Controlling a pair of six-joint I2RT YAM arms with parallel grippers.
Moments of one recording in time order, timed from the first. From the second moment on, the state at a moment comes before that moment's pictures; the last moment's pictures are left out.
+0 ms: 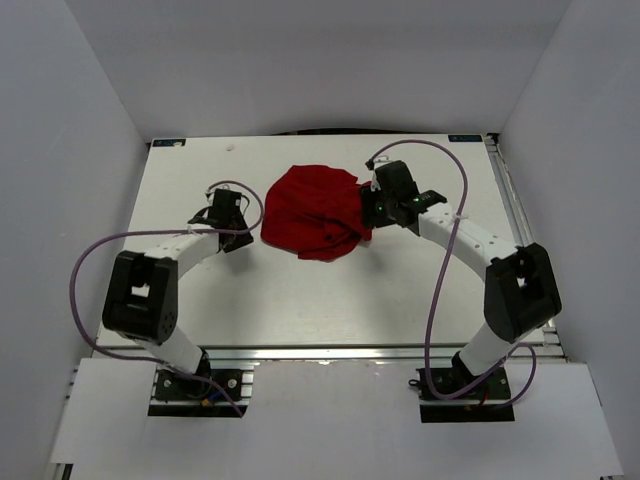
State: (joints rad) left arm -0.23 1.58 0.92 -0.29 -0.20 -0.54; right arm 0.53 1.63 1.23 -0.40 0.03 0.19
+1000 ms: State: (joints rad) left arm -0.23 1.72 0.85 0.09 0.03 -0.72; right arm 0.53 1.69 1.16 -0.27 0.04 0.18
